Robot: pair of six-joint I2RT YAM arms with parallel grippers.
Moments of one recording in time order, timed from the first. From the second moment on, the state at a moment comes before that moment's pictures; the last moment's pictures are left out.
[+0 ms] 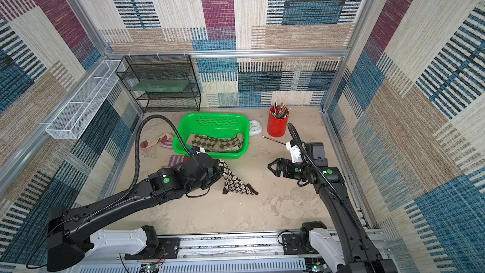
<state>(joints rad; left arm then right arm) -1.00 1.20 1.02 -0.55 -0.25 -1.39 0.06 0.93 0.80 -0.78 -0.63 0.26</state>
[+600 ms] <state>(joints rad) -0.99 0.87 0.59 -0.37 -0.20 -1.29 0.39 1.24 0.72 -0.66 -0.49 0.45</state>
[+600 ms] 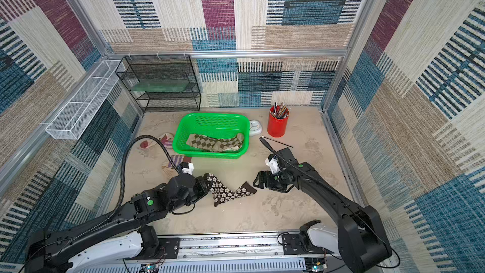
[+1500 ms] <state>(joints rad) -1.04 0.84 0.52 -0.25 -0.02 -0.98 0.49 1.66 0.92 -0.44 -0.34 0.49</state>
